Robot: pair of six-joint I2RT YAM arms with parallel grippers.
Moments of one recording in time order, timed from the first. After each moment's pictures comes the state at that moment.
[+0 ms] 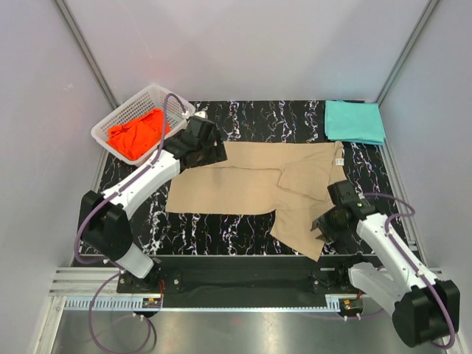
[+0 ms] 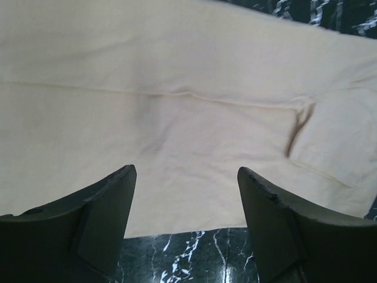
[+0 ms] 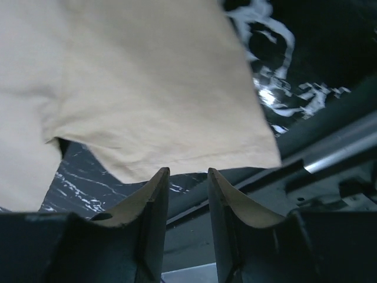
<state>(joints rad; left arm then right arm) -0.53 1.57 1.34 -0.57 -0.15 -0.63 0.26 0.96 0.67 -0.98 -0.02 1.18</state>
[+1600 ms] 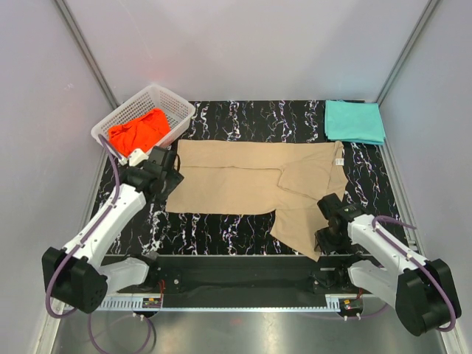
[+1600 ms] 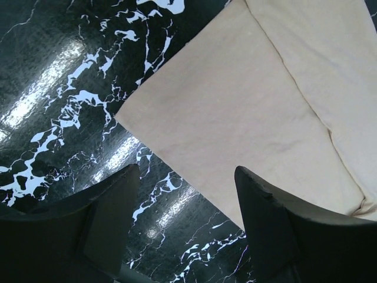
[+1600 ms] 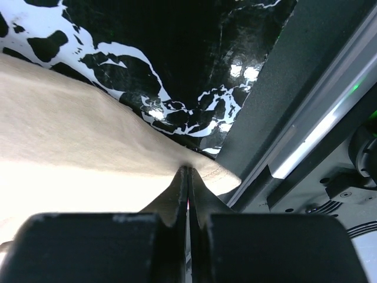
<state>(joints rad) -0.37 1.17 1.00 -0.92 -0.40 -1.14 0.35 1.01 0.47 -1.02 0.06 1.66</state>
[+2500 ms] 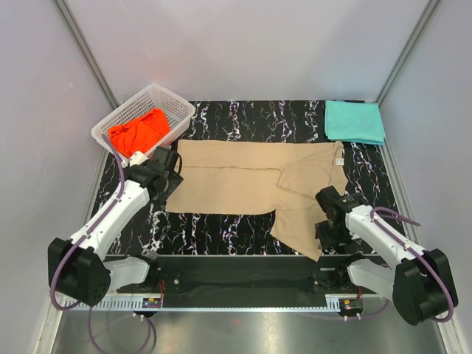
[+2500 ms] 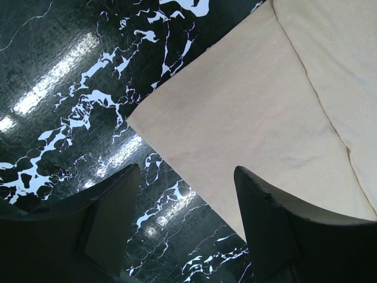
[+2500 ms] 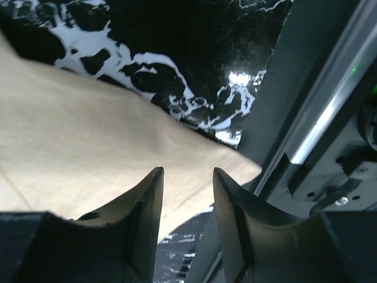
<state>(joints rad) -0.35 1.20 0.97 -0.92 -0.42 -1.20 0.36 1.08 0.59 -1.09 0.13 1.77</state>
